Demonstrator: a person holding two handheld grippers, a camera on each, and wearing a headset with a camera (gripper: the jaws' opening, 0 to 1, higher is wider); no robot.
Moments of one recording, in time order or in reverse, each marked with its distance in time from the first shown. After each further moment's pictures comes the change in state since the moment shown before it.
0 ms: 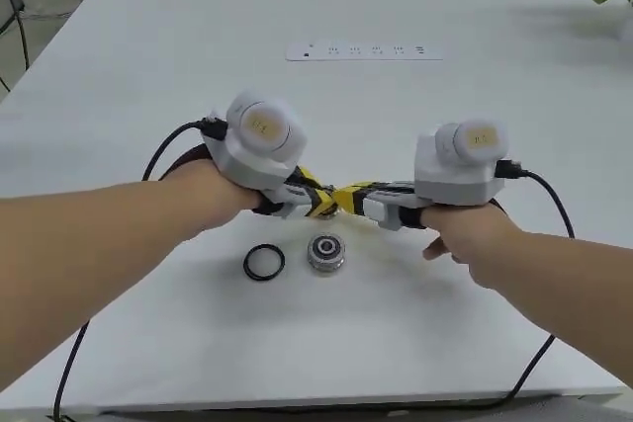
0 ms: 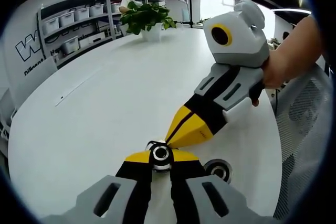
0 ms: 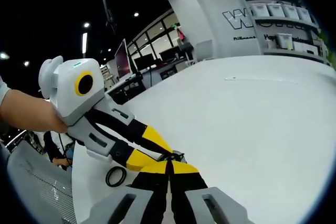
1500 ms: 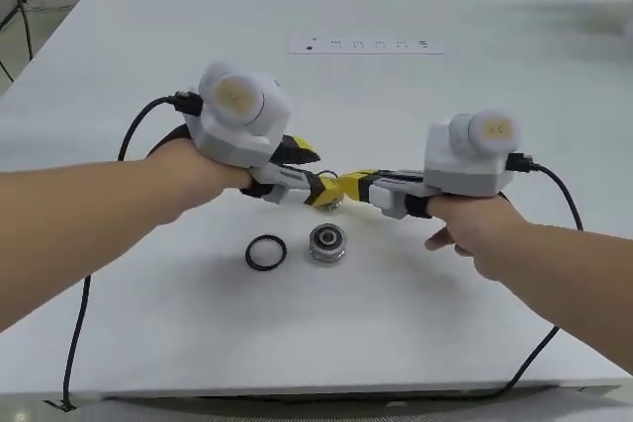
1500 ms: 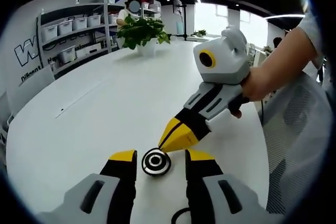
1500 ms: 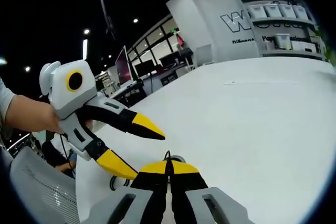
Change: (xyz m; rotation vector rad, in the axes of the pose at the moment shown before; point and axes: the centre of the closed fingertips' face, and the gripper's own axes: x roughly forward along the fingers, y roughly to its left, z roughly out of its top) left arm -0.028 -0.009 0.022 0.028 -0.106 -0.053; right arm -0.009 0.010 0.009 0.025 -0.050 0.012
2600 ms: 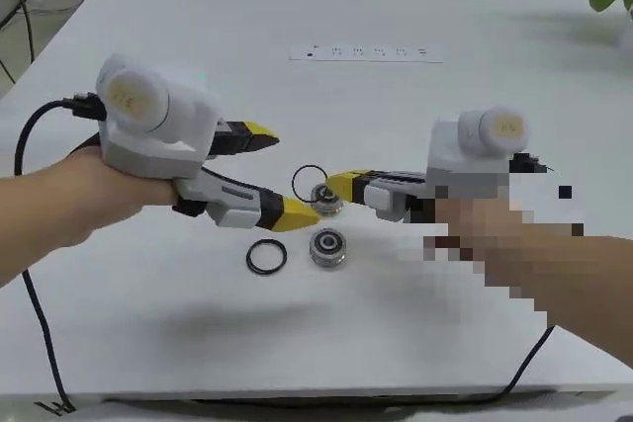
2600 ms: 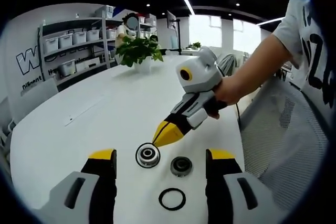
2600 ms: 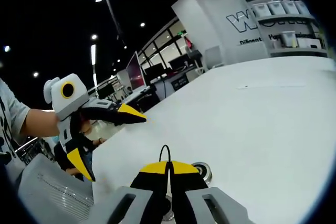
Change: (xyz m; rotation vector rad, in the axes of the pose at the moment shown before) left arm -0.075 -0.016 0.010 0.002 -0.124 -0.013; right arm -0.005 0.037 0.015 0.019 -0.023 0.098
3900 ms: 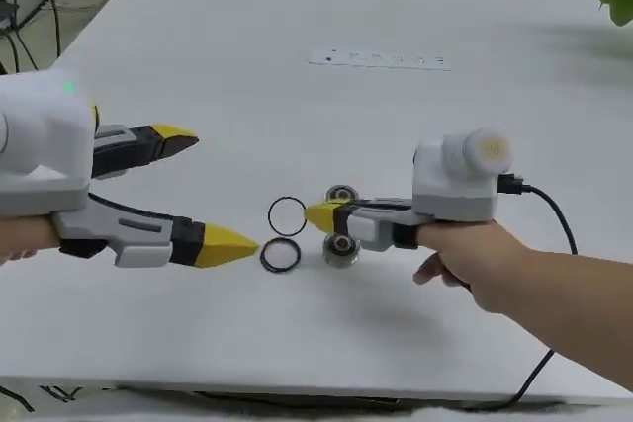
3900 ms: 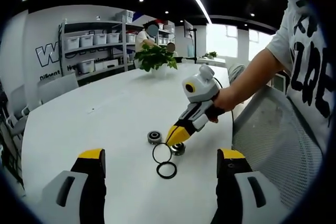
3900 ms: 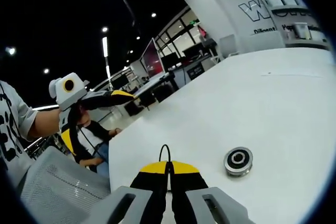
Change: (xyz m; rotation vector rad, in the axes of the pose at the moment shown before) left arm -0.086 -0.010 -0.020 -0.093 -0.052 0.131; right arm 0.019 0.044 -0.029 0.005 0.098 0.129
